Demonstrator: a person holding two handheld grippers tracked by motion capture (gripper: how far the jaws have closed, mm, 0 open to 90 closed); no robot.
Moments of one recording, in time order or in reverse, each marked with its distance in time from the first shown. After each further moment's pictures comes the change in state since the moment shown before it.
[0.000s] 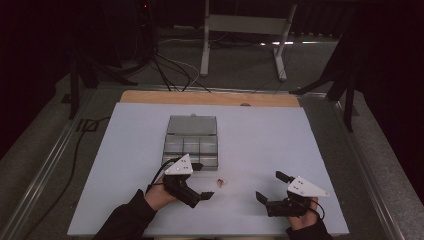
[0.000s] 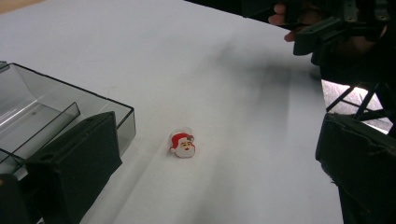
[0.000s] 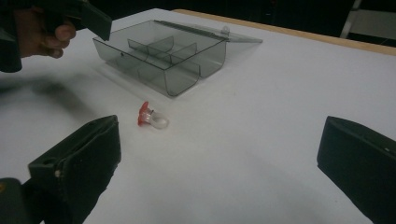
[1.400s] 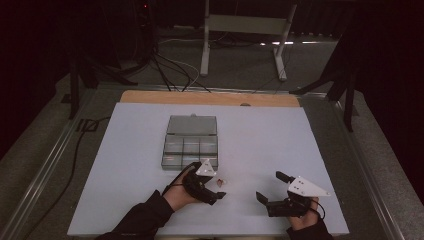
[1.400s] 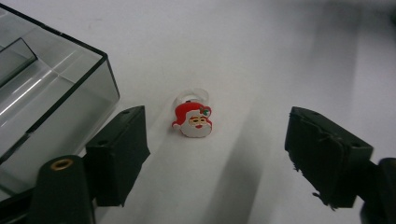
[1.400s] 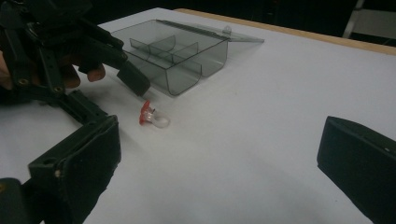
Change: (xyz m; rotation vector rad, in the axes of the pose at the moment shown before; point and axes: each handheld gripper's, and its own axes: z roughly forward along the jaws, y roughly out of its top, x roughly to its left) left arm -0.002 -0.007 0.061 0.259 0.081 -0.036; right arm -0.001 0.000 -0.001 0.002 0.008 -0.002
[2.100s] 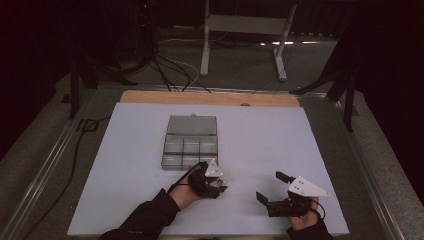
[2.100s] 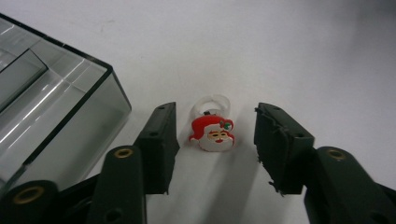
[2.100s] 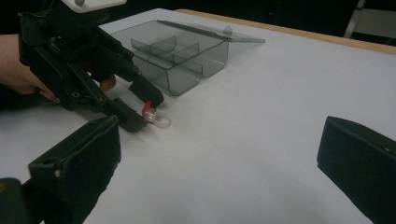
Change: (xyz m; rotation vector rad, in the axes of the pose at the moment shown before) left arm -0.003 0.007 0.015 0.040 0.100 0.052; right arm 0.000 0.000 0.000 -0.001 0.004 0.005
